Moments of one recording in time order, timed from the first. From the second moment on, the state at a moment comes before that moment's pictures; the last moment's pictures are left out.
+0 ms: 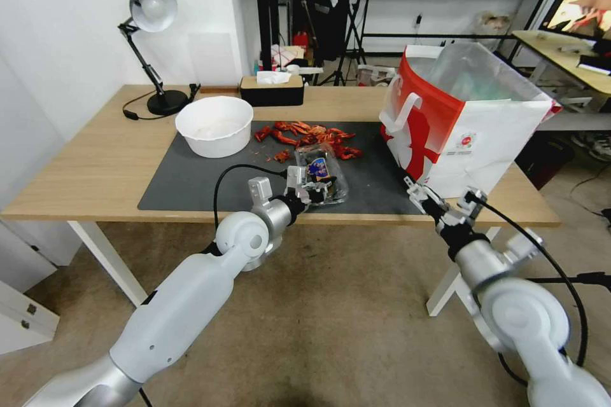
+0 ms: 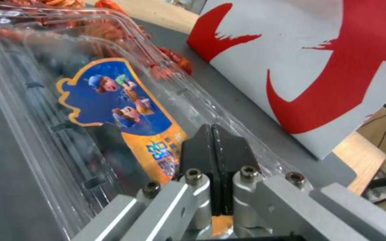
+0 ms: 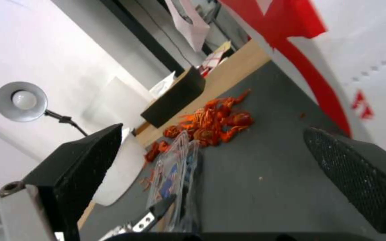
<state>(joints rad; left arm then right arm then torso) 0.72 -1.16 0.12 -1.66 -1.07 0.33 -0.05 -1.28 1.11 0.54 2.08 1.25 -0.26 0.15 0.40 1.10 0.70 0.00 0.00</state>
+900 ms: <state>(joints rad) 0.72 -1.15 0.12 -1.65 -1.08 0.32 -0.05 -0.93 1.09 0.31 1.86 1.41 -0.46 0.33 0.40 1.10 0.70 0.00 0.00</state>
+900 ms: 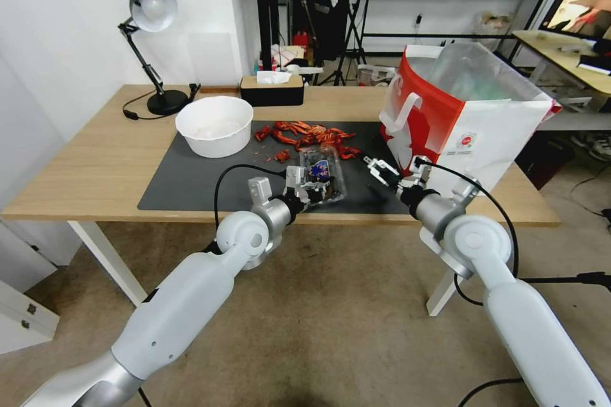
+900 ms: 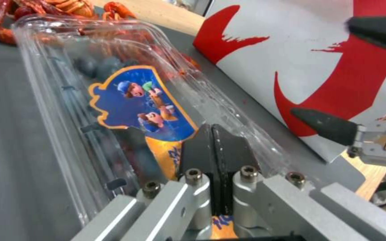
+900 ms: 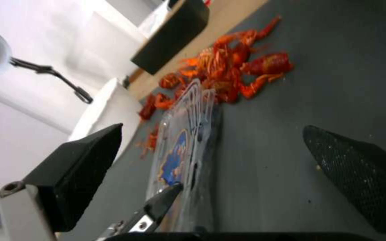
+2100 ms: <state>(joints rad) 0.75 -1.14 0.10 -1.66 -1.07 0.30 -0.05 -0.62 1.16 0.14 1.70 1.58 -0.72 0.61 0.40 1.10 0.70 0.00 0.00</state>
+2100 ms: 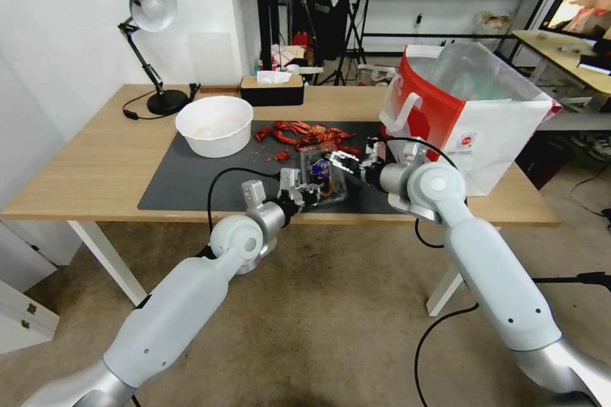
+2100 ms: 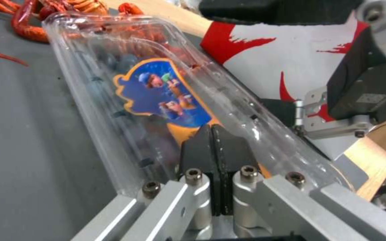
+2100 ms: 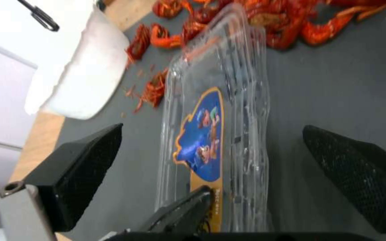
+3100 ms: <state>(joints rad) 0.76 -1.13 0.10 -1.67 -1.07 0.29 -0.03 -0.61 1.17 0.15 1.65 1.64 -0.73 0.67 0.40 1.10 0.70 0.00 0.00</state>
